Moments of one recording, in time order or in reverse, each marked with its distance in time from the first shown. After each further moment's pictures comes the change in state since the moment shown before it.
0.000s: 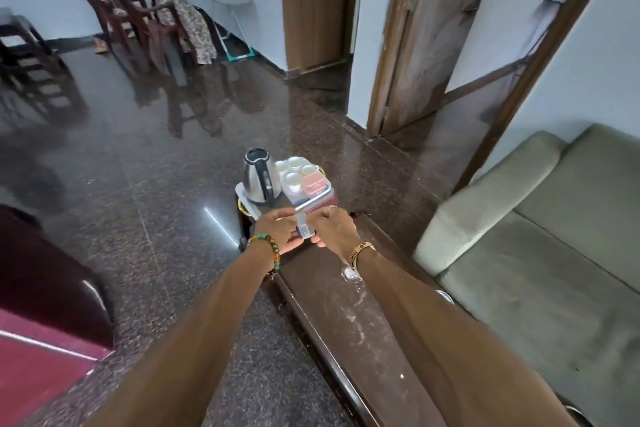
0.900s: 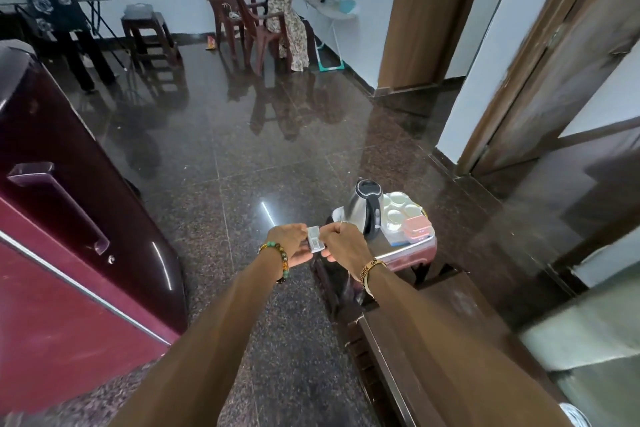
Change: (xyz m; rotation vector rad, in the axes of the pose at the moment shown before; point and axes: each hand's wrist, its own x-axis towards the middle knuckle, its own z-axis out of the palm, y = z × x) left_hand 0.114 0.102 -0.256 -0.064 0.058 -0.084; right_hand 0.086 -0.136 0.244 -0.048 -0.222 -0.071
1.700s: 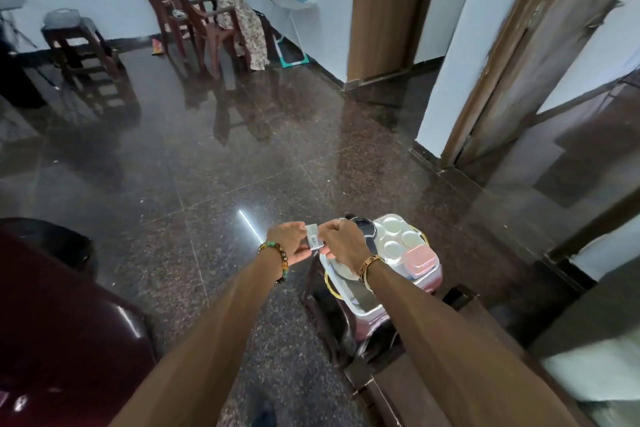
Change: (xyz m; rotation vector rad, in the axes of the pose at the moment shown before) left_hand 0.194 0.129 0.058 0.091 -0.045 0.005; right_hand 0.217 -0.040 -0.039 0.050 0.095 0.057
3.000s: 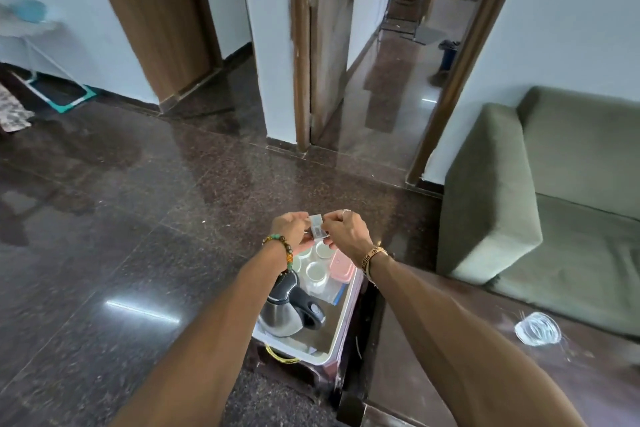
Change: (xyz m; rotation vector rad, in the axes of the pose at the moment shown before) left_hand 0.102 0.069 0.221 0.378 -0.465 0.010; right_hand 0.077 0.023 -0.153 0.144 0.648 0.282
